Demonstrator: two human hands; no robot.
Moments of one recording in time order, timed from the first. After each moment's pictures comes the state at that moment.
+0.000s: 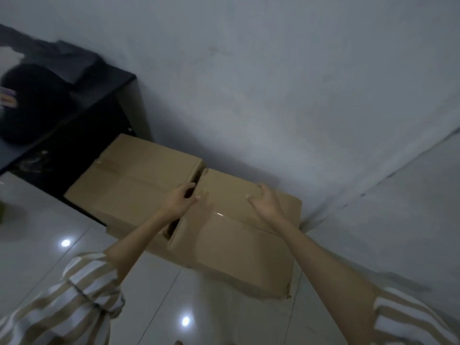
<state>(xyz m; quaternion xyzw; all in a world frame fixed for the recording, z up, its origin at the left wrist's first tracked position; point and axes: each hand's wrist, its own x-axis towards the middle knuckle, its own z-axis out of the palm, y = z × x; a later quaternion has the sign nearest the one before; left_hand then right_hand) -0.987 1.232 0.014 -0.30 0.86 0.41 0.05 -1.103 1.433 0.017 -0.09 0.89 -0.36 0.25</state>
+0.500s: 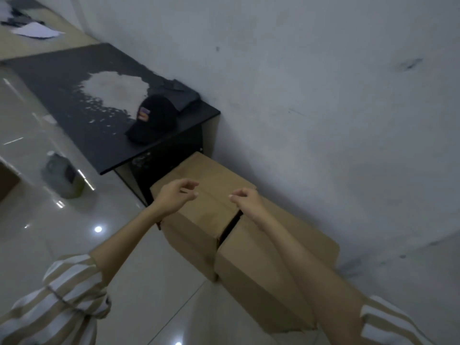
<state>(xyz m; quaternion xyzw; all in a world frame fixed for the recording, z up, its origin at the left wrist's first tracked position) -0.829 1.156 0.150 -0.37 0.82 0.43 -0.08 -0.983 1.293 0.130 -0.24 0.81 -0.42 0.34</state>
